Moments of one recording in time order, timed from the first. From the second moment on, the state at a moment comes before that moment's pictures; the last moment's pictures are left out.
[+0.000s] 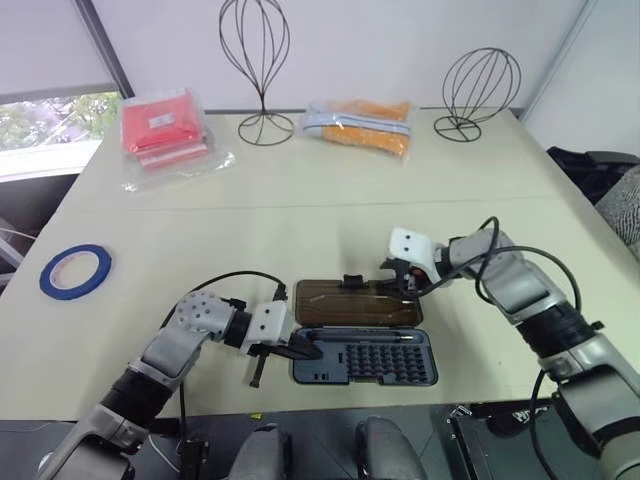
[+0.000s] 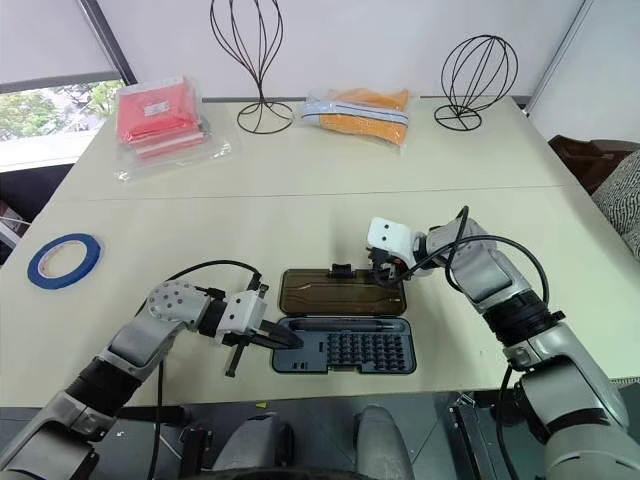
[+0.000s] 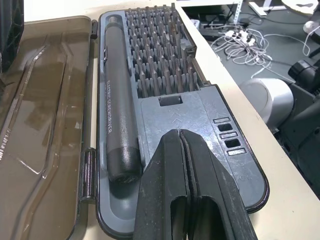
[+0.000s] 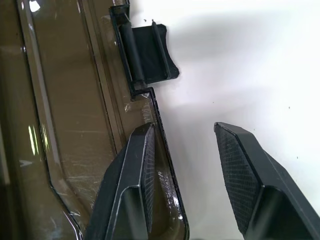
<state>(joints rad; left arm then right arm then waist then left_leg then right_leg) -0.32 0.59 -0.39 0.05 -0.22 -0.04 -1.33 -0.68 -0.71 0.42 0.20 -0.02 0.42 1.10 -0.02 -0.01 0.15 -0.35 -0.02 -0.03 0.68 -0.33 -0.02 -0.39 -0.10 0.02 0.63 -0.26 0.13</state>
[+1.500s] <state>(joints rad) -0.64 0.60 -0.09 0.39 -0.35 0.39 -1.17 -0.39 -0.71 0.30 -0.44 -0.39 0.40 0.78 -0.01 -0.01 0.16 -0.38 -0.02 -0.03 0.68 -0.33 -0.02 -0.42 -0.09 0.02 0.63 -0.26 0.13</state>
